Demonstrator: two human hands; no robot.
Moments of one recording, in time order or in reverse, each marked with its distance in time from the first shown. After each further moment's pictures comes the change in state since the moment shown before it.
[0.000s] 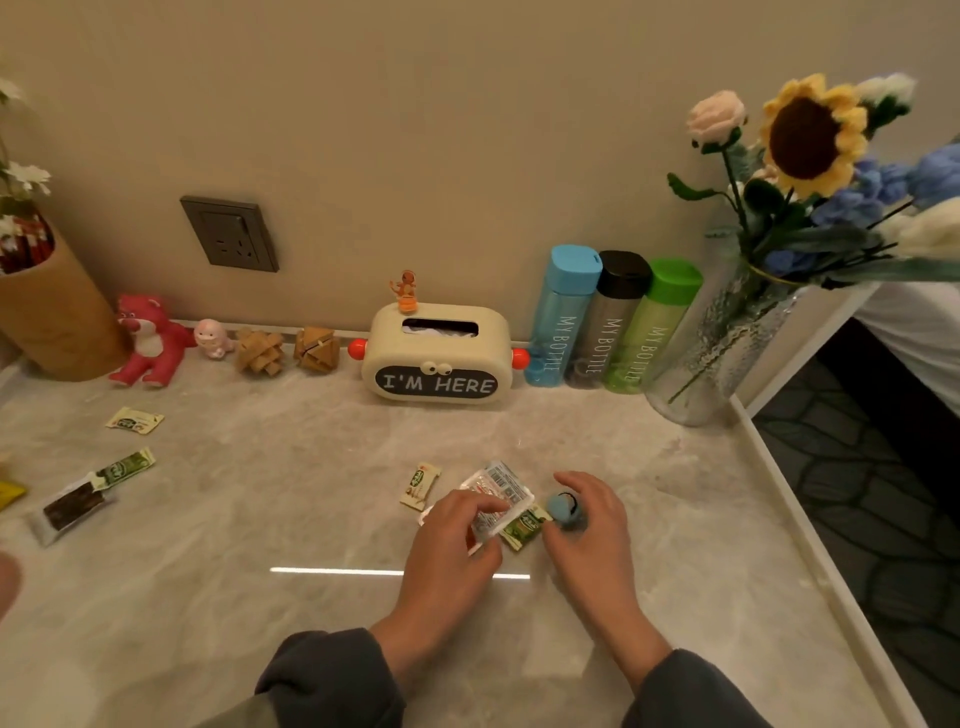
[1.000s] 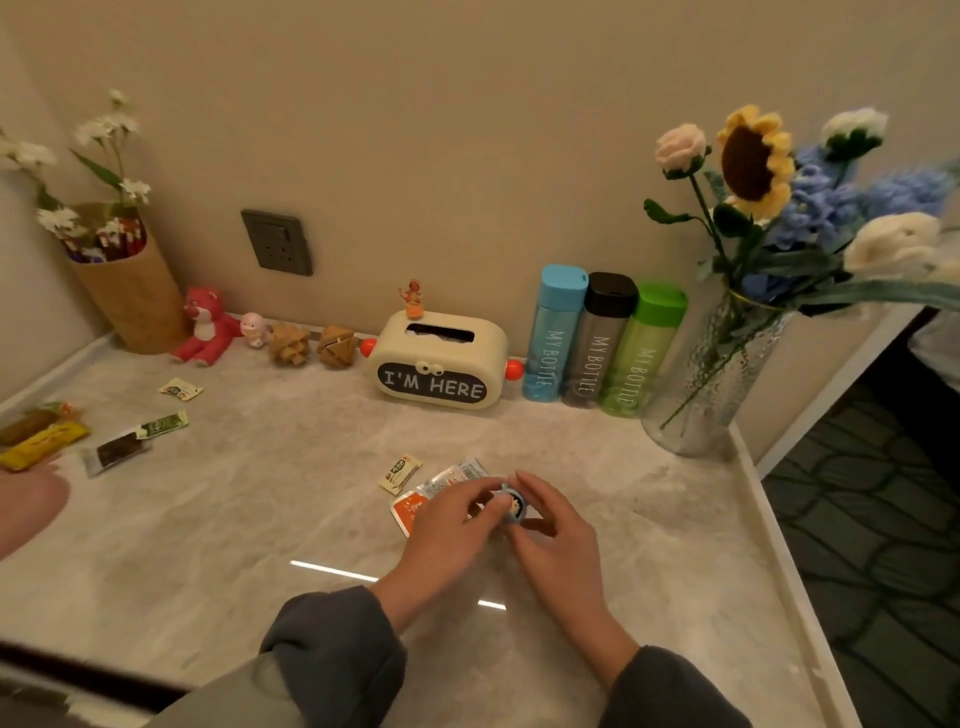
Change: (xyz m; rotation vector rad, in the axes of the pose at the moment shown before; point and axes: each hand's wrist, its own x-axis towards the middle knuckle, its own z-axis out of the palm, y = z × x) left_hand 0.014 0.041 0.043 0.008 0.034 -0.167; right_hand 0.001 0.006 -0.036 0.256 -0.246 -0.144
